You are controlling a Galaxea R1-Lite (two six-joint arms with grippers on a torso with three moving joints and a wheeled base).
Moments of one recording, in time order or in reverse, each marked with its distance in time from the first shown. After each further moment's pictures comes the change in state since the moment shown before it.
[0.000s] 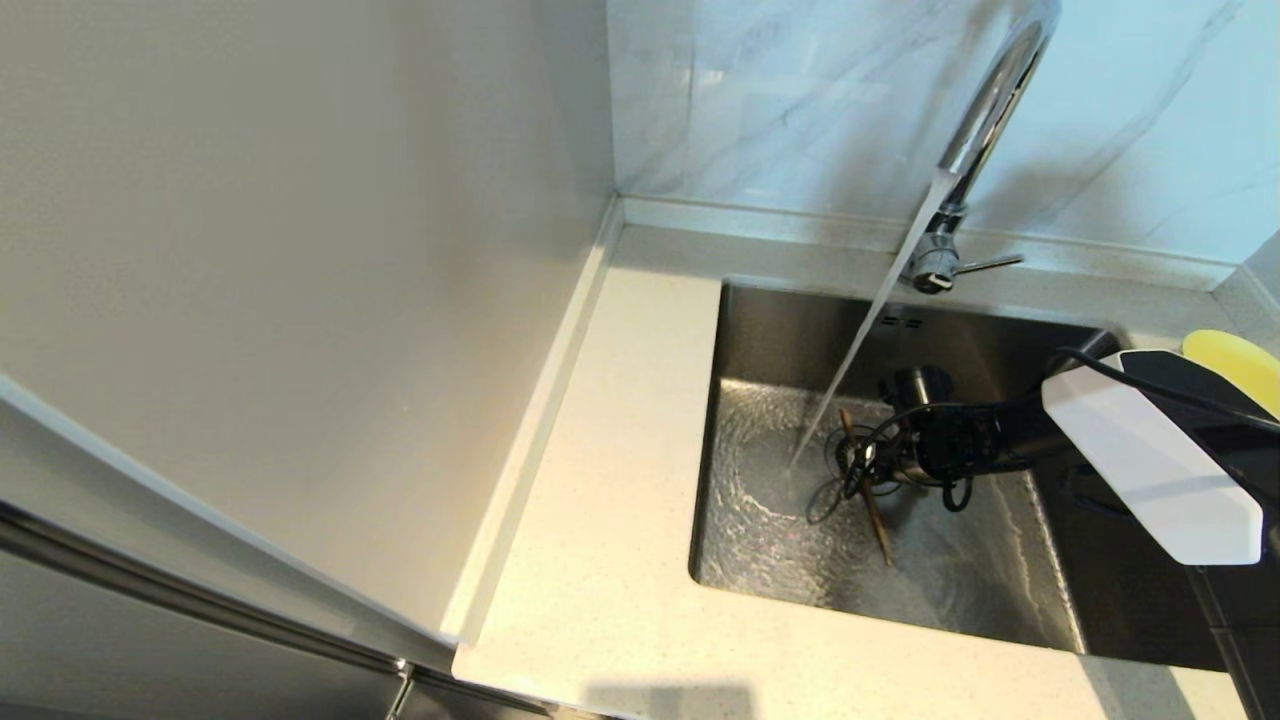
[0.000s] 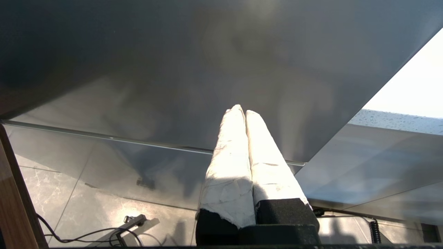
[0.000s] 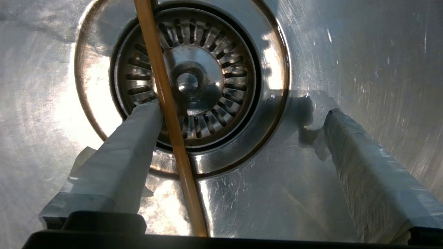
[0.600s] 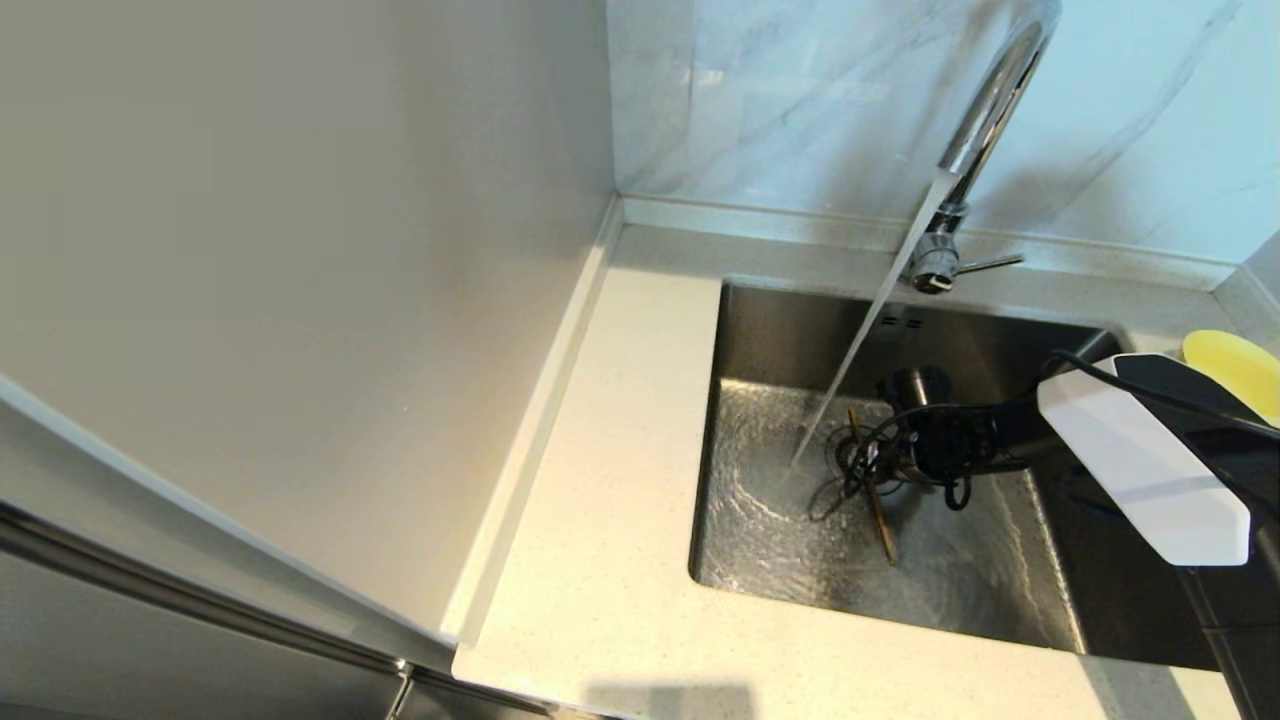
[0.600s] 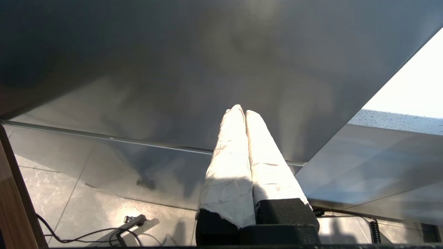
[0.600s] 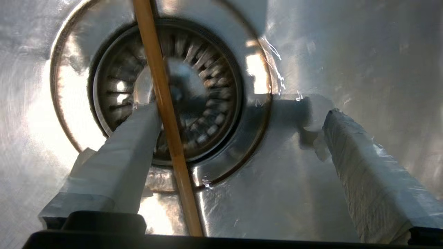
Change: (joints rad) left arm 0.000 0.000 0.000 0.000 0.001 0.000; right arm -0.006 0.020 -0.030 -0.001 -0.051 -0.003
